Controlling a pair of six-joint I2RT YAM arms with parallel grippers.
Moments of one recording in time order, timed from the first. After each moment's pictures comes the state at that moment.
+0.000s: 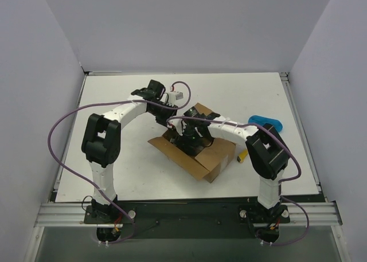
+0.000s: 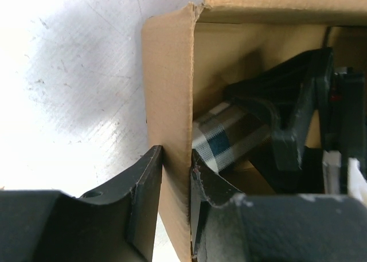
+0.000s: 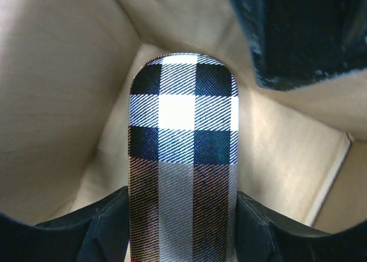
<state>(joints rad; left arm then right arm) -0.42 1.99 1.55 -0.71 0.57 0.07 0.74 1.88 1.24 -0.48 -0.23 -0.45</state>
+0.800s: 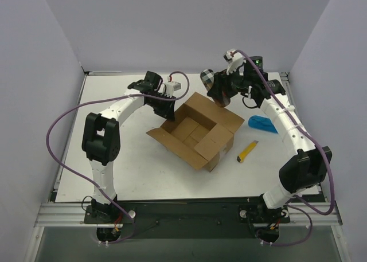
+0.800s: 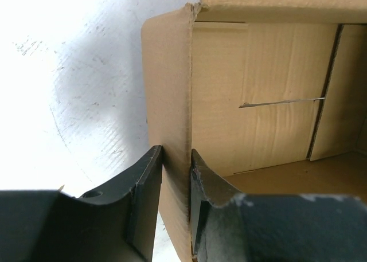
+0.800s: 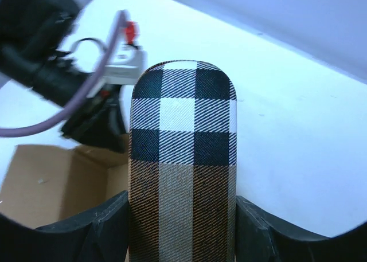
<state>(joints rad) -0.38 2.03 1.69 -0.74 0.55 0.11 0.31 1.59 1.58 -0.56 -0.48 -0.09</state>
